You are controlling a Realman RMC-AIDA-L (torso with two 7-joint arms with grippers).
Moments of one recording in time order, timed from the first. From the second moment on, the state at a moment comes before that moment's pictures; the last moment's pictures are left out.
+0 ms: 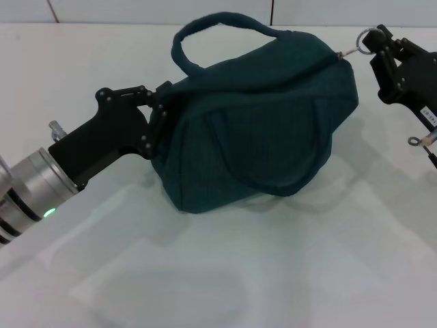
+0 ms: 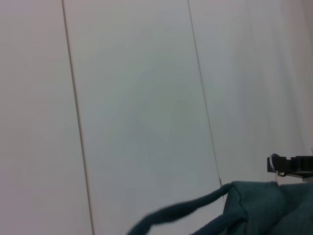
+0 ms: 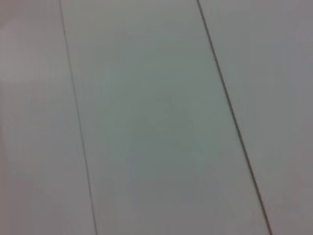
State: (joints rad) left arm -0.42 -2.08 1.10 0.24 1.06 1.50 -0.48; right arm 0.48 2.02 -2.23 -0.27 0.37 -1.42 0.55
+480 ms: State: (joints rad) left arm -0.43 -2.08 1.11 0.24 1.07 1.50 -0.47; right arm 0.45 2.01 -2.22 -0.19 0.36 -1.47 0.62
